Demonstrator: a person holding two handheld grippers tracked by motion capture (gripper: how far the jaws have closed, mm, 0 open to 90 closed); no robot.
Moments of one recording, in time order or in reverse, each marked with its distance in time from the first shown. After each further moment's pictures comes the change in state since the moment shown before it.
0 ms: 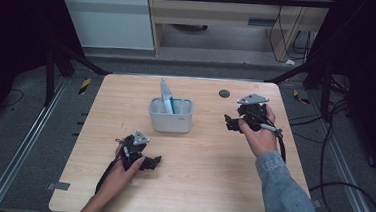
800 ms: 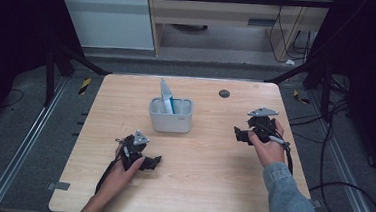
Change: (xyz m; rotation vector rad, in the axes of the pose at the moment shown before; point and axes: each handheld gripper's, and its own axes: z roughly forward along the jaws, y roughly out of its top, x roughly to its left) left arm 0.000 0.000 0.000 0.000 0.000 -0.001; right arm -0.017 -0.053 0.007 0.080 -0.011 0.092
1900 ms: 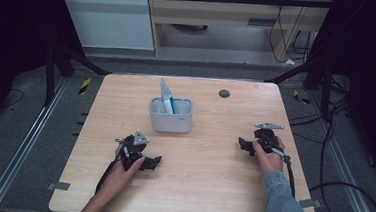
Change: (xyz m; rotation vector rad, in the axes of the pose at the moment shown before) left arm -0.001 0.000 0.000 -0.001 0.001 -0.001; right arm -0.021 -0.065 0.046 0.048 0.008 0.225
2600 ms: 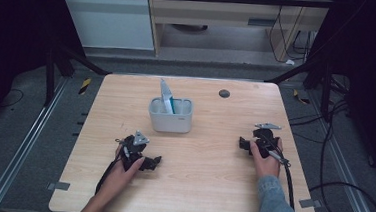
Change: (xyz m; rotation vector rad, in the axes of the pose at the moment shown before) left arm 0.000 0.000 0.000 0.000 0.000 0.000; right arm 0.001 -0.002 0.010 0.026 -0.105 0.036
